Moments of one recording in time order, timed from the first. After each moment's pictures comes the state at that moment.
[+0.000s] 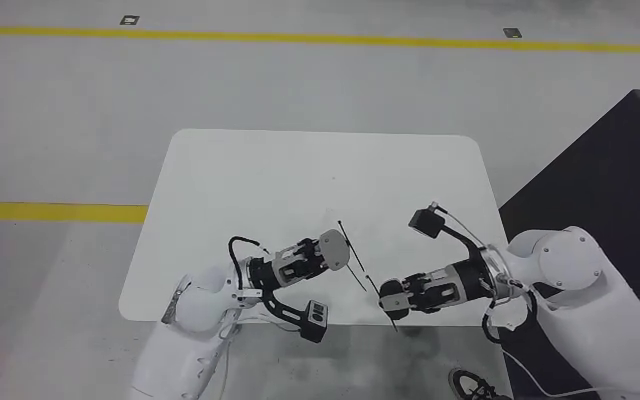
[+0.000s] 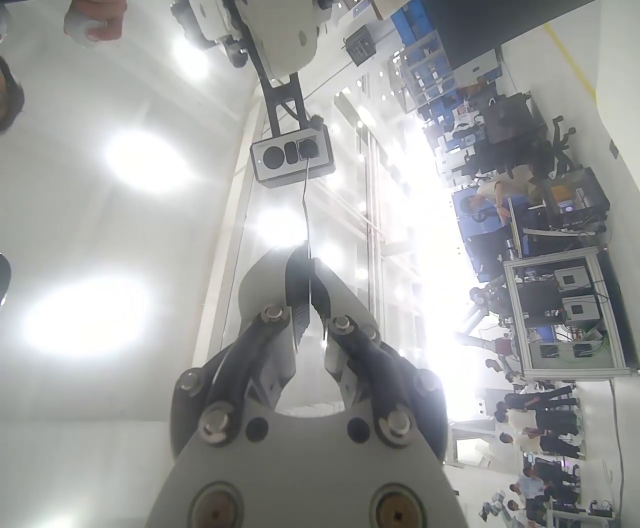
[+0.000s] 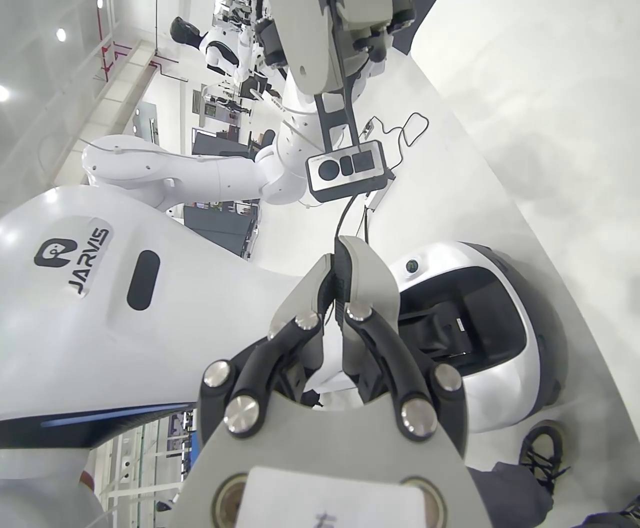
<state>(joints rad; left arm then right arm) 1.23 -1.29 -1.21 -1.76 3.07 0.59 0.77 -1.17 -0.83 1.34 -1.95 0.43 -0.10 1.40</state>
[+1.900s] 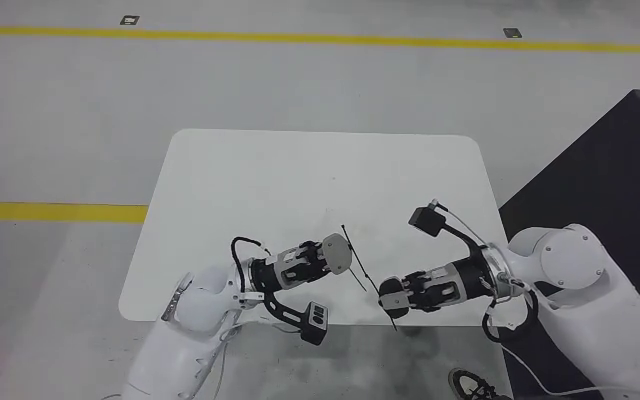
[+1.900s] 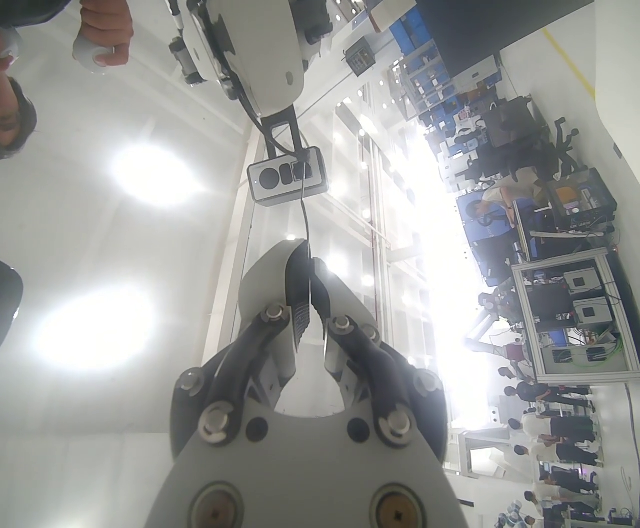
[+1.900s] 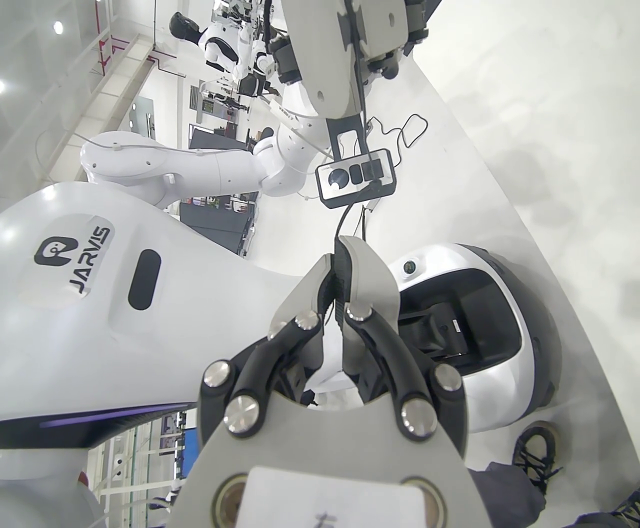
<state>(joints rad) 1.21 -1.23 -1.15 -1.76 3.07 0.60 0.72 -1.15 -0.82 1.33 -1.96 0.43 -0.10 1.38</state>
